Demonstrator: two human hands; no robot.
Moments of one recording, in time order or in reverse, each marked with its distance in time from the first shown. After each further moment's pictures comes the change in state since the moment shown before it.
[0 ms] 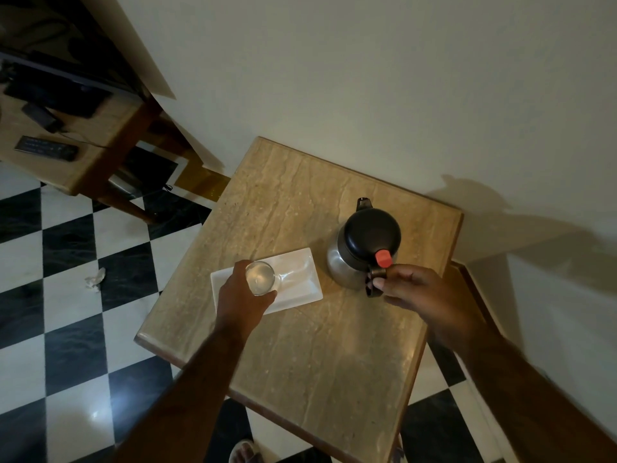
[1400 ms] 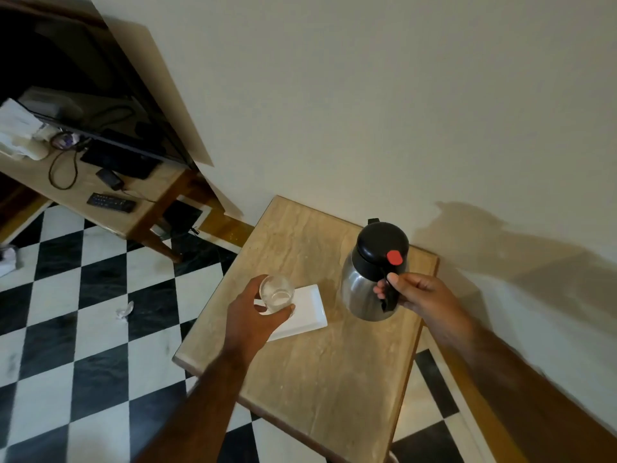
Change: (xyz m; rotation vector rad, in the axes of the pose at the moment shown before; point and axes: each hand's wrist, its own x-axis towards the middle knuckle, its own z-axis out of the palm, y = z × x) left_hand -0.064 0.088 -0.113 -0.110 -0.007 0.163; right_hand -0.078 -0.114 -0.006 0.103 0.038 -0.180
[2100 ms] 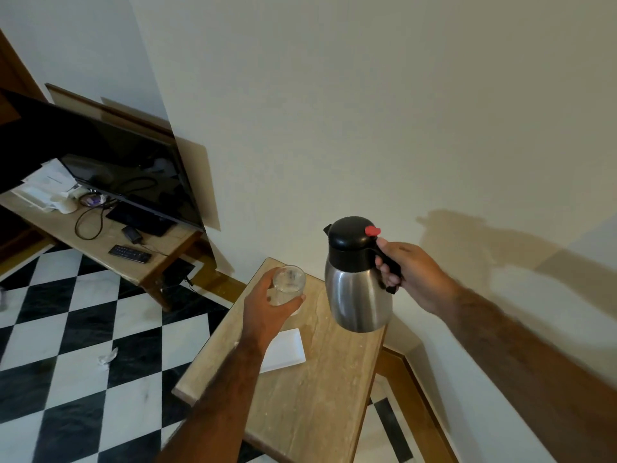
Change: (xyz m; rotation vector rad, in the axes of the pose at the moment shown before) left_hand -0.079 0.159 -0.116 -0.426 0.112 0.199; right_hand -0.128 -0.259 0.029 -0.156 -0.039 -0.139
